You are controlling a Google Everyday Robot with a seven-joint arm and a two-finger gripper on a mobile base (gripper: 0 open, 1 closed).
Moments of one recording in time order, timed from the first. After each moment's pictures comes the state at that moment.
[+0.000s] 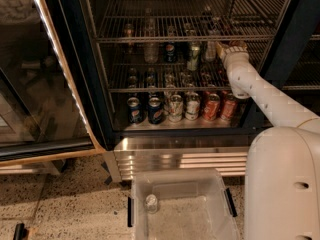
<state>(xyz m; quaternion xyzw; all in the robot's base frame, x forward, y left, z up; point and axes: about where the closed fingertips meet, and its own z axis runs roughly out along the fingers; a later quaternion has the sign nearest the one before) 0.948 -0.321 0.782 0.02 0.72 -0.07 0.69</state>
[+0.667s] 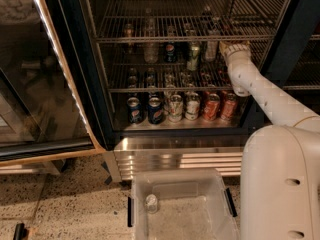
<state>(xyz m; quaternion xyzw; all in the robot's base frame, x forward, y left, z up) 0.954 -0.331 0.790 0.03 0.71 -0.09 0.70</state>
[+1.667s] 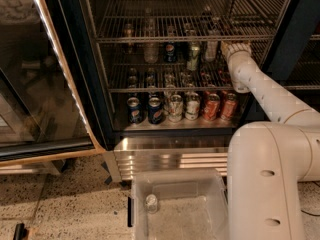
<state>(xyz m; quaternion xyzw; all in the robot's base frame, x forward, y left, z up) 0.968 -0.342 0.782 0.04 0.72 -0.09 0.68</state>
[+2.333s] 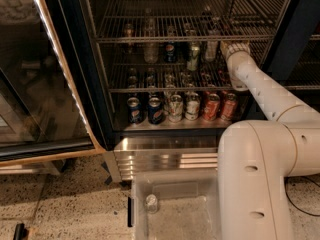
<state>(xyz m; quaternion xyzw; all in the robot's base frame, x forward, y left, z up) 0.977 -0.346 0.776 0.04 0.73 -0.10 0.67</state>
